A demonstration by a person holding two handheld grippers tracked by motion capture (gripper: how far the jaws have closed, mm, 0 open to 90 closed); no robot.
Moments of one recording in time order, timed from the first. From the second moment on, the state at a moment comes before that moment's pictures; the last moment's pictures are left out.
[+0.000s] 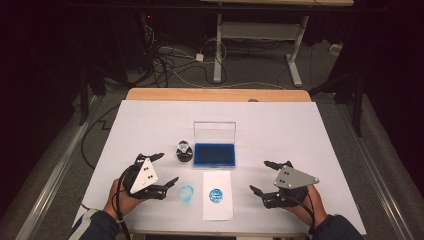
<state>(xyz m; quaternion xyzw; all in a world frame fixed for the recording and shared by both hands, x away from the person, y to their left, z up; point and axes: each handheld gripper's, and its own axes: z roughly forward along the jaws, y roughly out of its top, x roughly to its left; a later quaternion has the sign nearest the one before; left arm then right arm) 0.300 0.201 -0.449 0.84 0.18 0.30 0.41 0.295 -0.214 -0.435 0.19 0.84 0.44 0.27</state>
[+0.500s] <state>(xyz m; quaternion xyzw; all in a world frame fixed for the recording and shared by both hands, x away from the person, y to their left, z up) 0.290 0.215 -0.466 0.85 0.20 0.28 0.40 0.294 -0.213 -0.436 0.19 0.84 0.43 0.27</state>
